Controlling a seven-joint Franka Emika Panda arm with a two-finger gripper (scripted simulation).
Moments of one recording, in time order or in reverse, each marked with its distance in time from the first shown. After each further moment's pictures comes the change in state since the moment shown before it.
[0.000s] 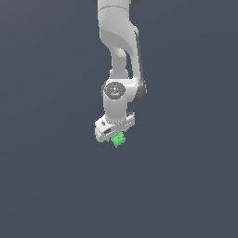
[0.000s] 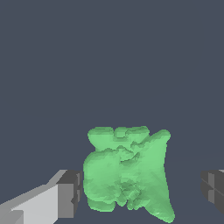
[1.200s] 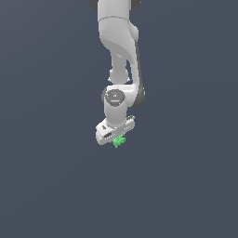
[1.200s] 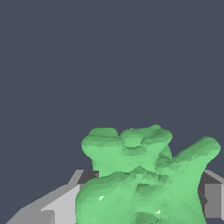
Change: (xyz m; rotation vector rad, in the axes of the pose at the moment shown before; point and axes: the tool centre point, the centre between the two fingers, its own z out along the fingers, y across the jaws) arm -0.001 0.000 0.028 0.003 -0.010 0.007
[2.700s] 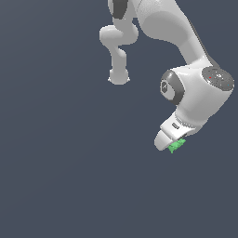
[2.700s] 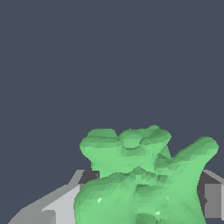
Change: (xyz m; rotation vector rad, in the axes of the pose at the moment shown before) arm 0.191 -0.152 -0.127 0.001 0.001 -0.003
